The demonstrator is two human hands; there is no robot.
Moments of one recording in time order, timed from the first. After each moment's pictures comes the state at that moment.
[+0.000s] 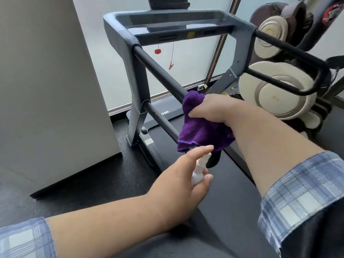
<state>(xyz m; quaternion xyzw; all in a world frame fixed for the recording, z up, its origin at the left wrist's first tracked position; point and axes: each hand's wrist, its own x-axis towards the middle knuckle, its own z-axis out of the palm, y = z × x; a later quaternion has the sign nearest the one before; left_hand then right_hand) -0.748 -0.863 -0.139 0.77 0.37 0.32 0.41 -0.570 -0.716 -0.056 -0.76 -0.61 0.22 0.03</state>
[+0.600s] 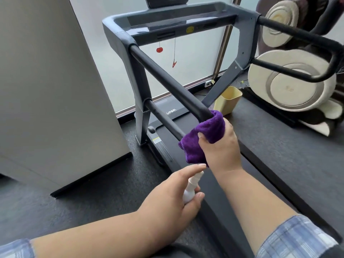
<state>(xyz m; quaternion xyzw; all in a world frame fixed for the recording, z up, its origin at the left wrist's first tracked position) -0.752 -0.902 -0.158 0.79 0.42 0.26 0.37 -0.567 -0.820 -0.174 -0.73 -0.47 0.16 0.47</state>
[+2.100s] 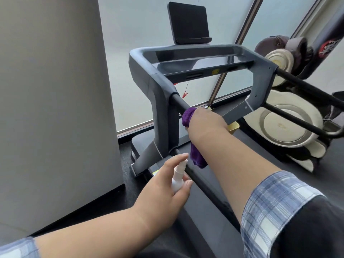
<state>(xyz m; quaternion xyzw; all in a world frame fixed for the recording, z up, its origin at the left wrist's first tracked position) -0.881 -0.641 -0.151 0.69 0.40 0.39 0.47 -0.721 -0.495 -0.075 -0.84 -0.54 -0.02 -0.03</state>
